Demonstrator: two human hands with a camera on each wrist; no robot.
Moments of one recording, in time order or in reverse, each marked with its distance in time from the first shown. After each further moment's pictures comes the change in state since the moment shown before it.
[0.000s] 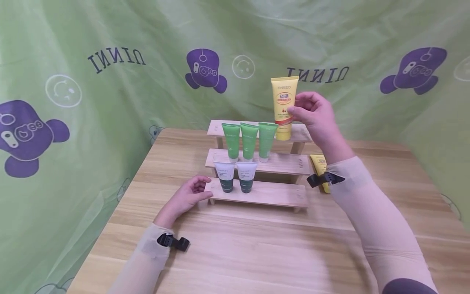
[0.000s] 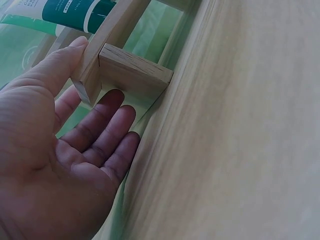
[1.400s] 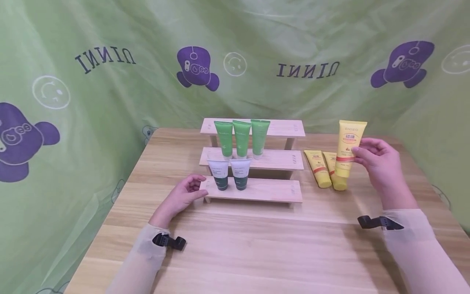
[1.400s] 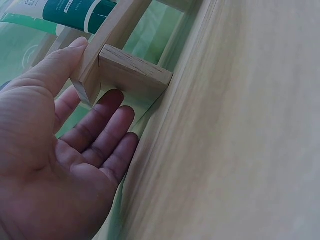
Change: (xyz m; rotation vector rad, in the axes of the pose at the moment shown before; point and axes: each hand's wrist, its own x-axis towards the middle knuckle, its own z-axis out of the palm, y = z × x) left_hand -0.009 0.028 0.000 0.001 -0.016 0.029; right_hand -0.117 0.022 -0.162 0.059 0.292 0.111
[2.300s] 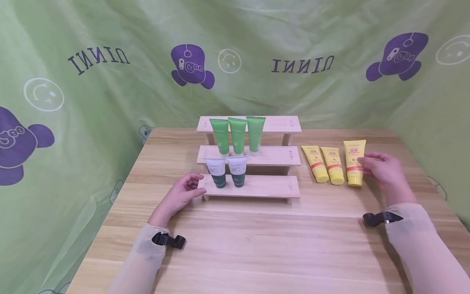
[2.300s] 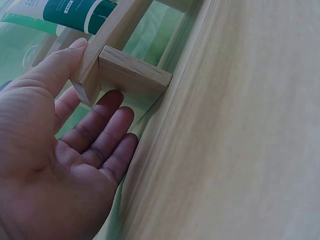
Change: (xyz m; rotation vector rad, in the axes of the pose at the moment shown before) left_hand 0.000 0.000 0.000 -0.008 0.000 -0.005; right_hand 0.007 0.026 -0.073 -0.477 0.117 0.408
